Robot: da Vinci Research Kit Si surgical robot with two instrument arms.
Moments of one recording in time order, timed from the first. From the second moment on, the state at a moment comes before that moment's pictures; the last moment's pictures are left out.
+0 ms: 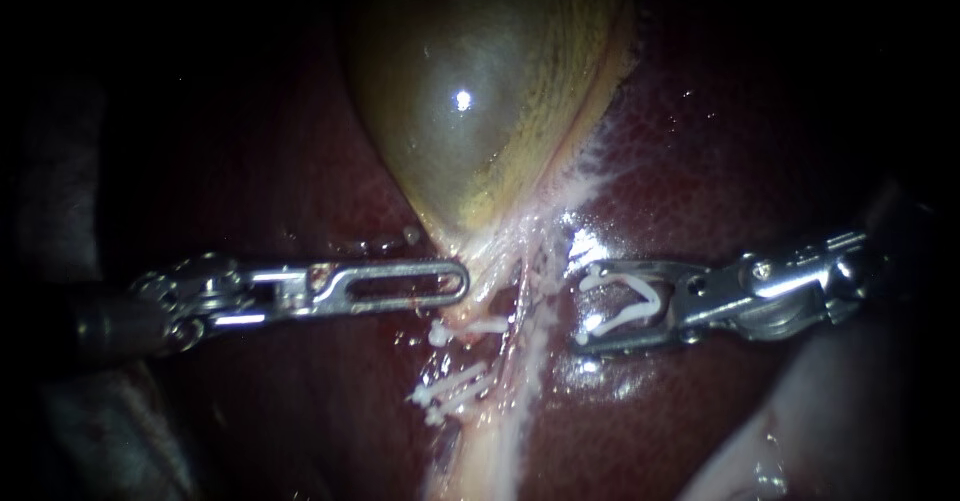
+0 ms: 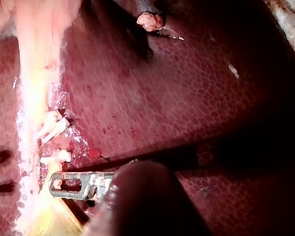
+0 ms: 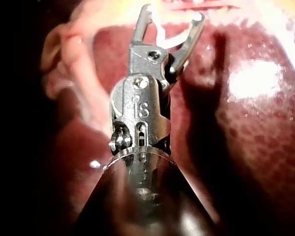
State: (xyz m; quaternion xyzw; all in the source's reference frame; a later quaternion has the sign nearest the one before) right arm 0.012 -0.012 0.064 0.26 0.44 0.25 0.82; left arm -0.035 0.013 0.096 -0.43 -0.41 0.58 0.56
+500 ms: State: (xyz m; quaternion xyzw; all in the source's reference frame) right arm 0.012 -0.013 0.064 0.31 0.42 0.32 0.79; left arm -0.035 0.013 0.096 -0.43 -0.41 0.58 0.56
